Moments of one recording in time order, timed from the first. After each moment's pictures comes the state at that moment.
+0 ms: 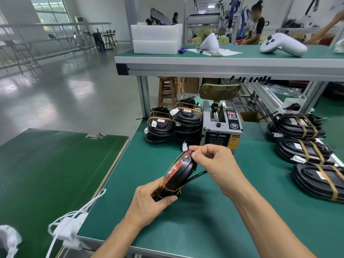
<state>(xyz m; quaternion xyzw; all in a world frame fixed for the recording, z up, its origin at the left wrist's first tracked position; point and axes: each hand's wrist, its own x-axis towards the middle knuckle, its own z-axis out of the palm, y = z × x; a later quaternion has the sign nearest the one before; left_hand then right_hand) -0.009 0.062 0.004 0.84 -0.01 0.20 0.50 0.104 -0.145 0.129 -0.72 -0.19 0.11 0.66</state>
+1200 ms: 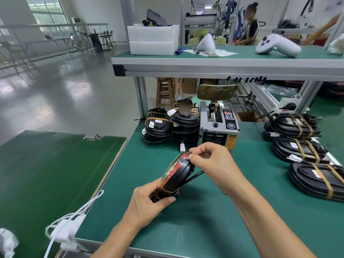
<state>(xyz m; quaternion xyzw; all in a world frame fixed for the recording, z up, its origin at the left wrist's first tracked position) -0.011 0.061 0.006 0.84 -0.02 0.19 0.51 0.112 -0.146 0.125 -0.76 -0.18 0.09 0.62</state>
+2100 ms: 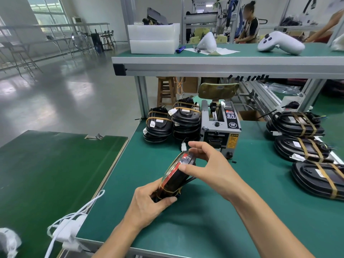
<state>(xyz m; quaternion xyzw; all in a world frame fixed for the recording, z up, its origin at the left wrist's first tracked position) -0.011 0.061 0.009 0.85 -0.02 0.20 0.49 0.100 -0.150 0.122 -0.78 -0.25 0.13 0.56</state>
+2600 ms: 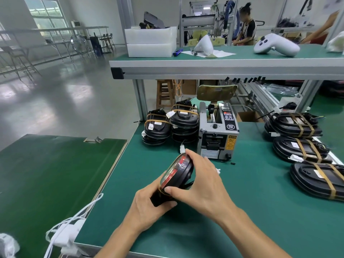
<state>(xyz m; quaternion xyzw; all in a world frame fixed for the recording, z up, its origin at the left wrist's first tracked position) -0.010 0.058 0.010 0.86 -0.01 0.16 0.49 0.065 -0.138 0.113 -0.86 -0.31 -0.04 0.40</state>
